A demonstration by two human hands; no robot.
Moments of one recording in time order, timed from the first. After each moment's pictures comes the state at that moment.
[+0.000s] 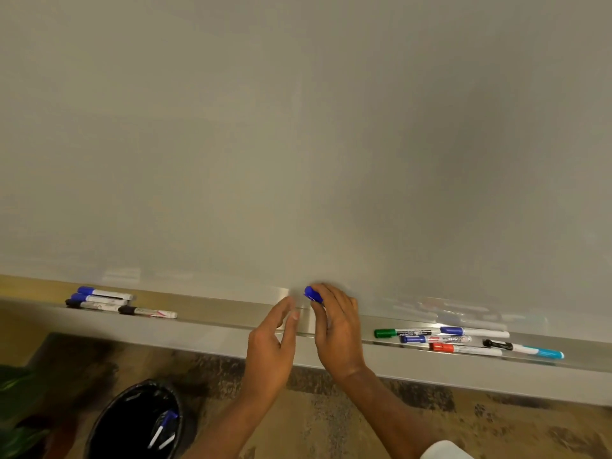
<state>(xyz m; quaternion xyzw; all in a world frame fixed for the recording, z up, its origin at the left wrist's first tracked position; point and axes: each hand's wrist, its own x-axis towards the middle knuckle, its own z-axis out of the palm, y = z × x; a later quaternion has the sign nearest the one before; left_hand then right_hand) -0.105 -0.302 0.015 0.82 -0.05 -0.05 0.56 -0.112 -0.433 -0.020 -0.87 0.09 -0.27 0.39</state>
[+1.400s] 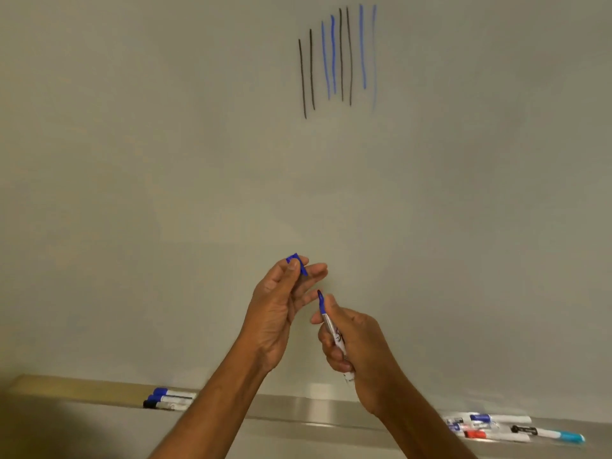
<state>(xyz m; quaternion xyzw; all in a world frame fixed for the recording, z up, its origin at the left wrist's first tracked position) -0.082 -0.215 0.324 0.54 -0.17 -0.11 0.81 -0.158 -0.331 0.300 -0.59 0.11 -0.05 0.80</state>
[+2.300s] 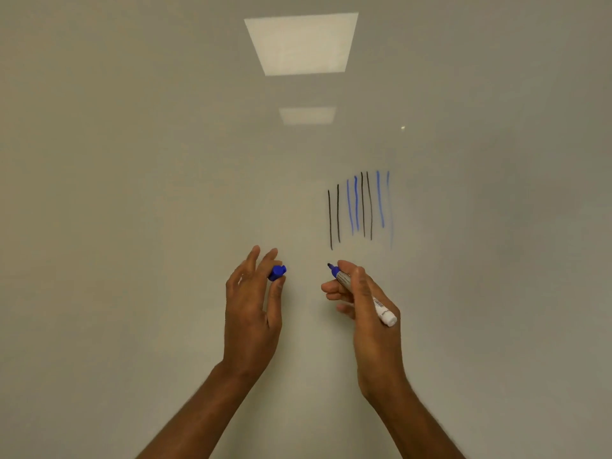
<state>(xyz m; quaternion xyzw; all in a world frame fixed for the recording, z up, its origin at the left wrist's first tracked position) 0.051 -0.185 0.436 0.67 -0.35 0.47 0.46 -0.073 -0.306 0.459 -0.58 -0.04 -0.44 0.69</state>
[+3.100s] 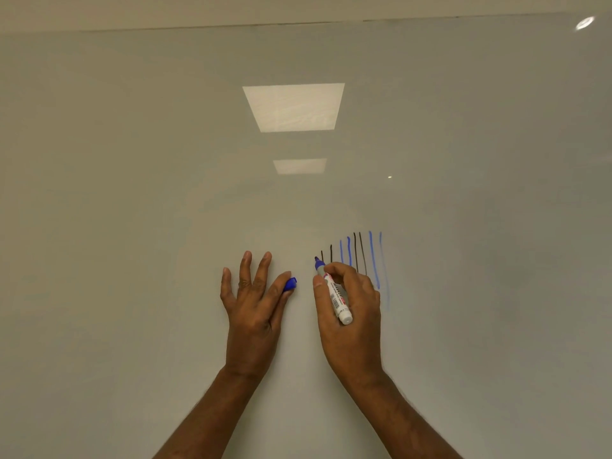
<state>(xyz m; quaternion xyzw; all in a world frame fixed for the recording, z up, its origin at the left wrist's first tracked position) 0.120 -0.221 0.509 0.58 -0.37 0.66 0.29 -0.005 -0.330 0.523 -0.64 -0.07 -0.68 0.34</state>
